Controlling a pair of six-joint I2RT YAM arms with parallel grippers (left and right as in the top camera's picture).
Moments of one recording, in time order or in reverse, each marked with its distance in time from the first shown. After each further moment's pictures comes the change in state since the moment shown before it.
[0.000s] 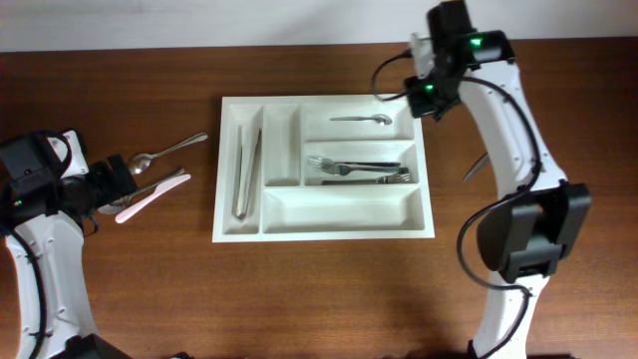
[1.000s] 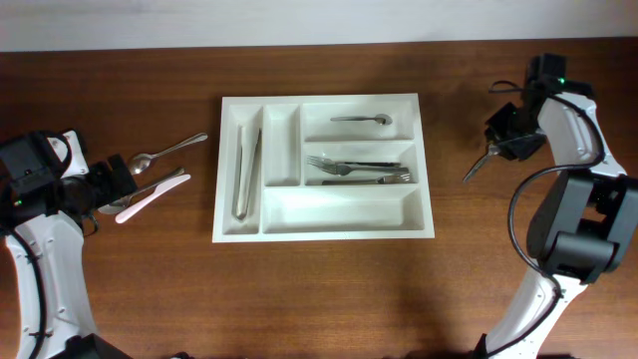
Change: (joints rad) left arm 0.000 0.000 0.000 0.000 0.000 0.000; right arm -0.357 0.014 -0.351 0.229 -0.029 0.695
